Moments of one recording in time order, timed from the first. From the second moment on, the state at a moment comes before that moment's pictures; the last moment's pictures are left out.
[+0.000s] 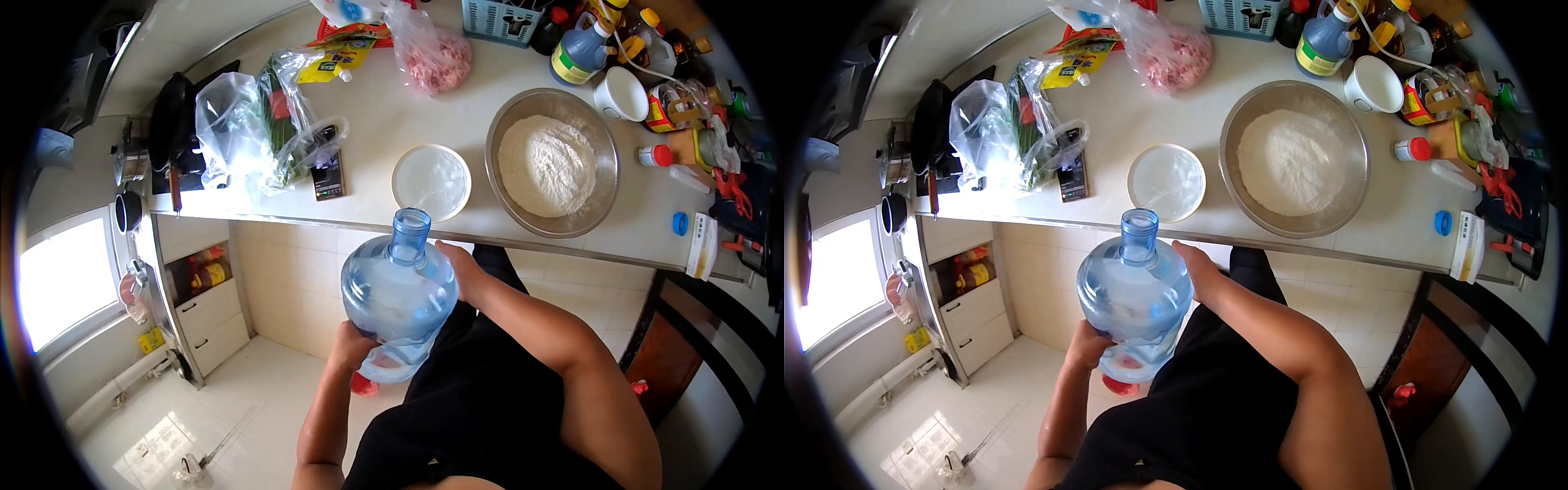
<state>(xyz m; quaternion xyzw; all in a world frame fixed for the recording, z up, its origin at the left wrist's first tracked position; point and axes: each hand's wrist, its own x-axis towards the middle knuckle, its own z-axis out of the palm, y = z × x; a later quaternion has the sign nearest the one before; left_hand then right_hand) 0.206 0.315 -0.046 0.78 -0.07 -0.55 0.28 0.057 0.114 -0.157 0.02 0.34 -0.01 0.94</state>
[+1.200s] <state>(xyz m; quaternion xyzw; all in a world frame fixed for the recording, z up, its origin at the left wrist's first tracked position) -0.081 0.097 0.009 0.52 -0.54 -0.59 0.30 -0.322 0.024 0.074 -0.30 0.45 -0.46 0.70</state>
